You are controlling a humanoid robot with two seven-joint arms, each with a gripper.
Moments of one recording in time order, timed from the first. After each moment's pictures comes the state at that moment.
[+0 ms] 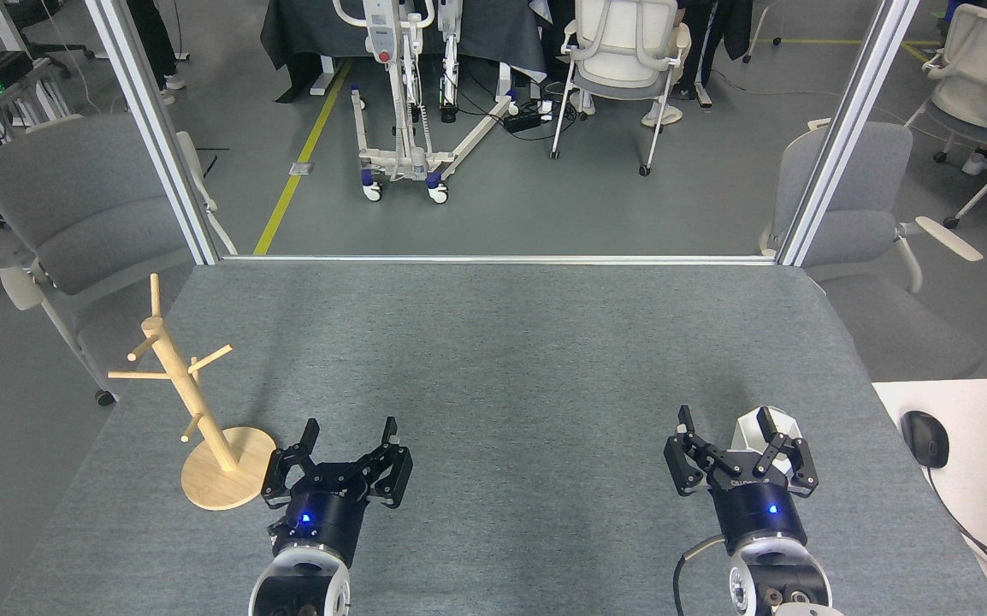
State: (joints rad) left arm -0.10 -0.13 -0.04 -1.54 -1.53 0.02 -0.07; right arm -0.15 0.07 -0.15 -1.41 1.58 -0.13 -0.02
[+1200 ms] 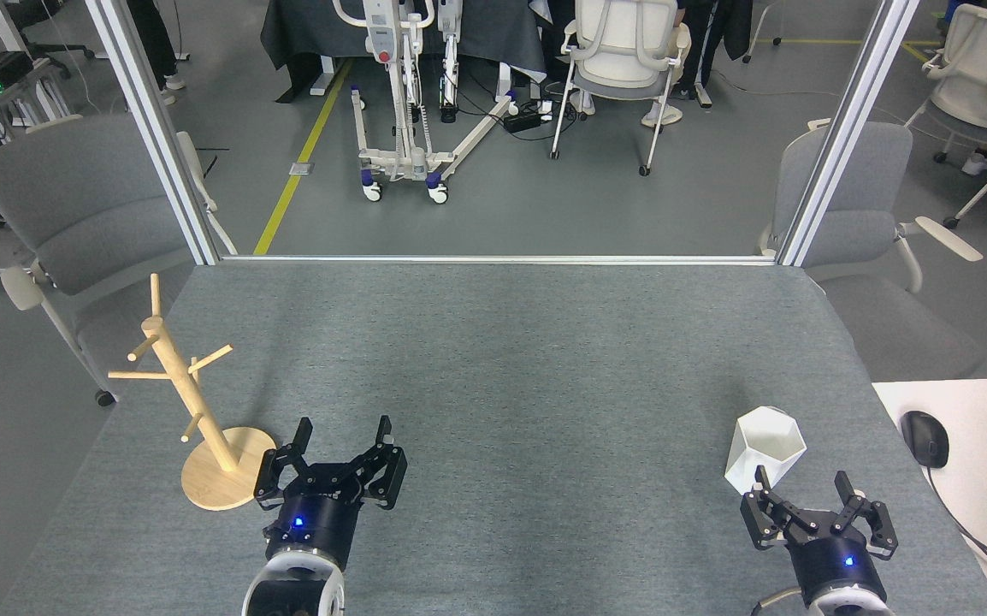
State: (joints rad) left arm -0.08 -0.12 -0.04 -1.56 -1.52 0.01 -0.05; right arm -0.10 -0.05 -0.27 -1.26 1.57 -0.16 -0.03
